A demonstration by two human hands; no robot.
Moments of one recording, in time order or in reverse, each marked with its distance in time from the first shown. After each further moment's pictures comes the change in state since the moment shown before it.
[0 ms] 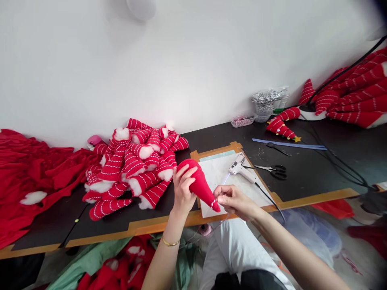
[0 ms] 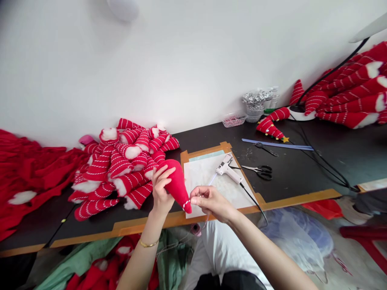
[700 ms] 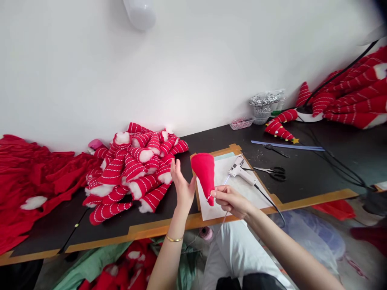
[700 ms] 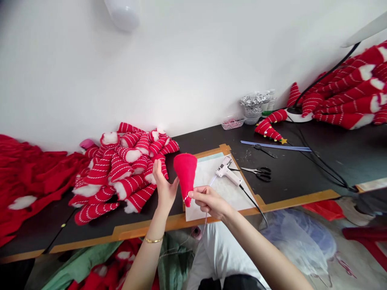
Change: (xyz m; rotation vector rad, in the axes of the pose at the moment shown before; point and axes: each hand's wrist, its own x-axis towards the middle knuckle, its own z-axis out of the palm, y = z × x) left_hand 0.001 -0.013 0.028 -0.249 0.049 -0.691; right_hand 0.016 0.005 -0.003 0.174 -0.043 0.071
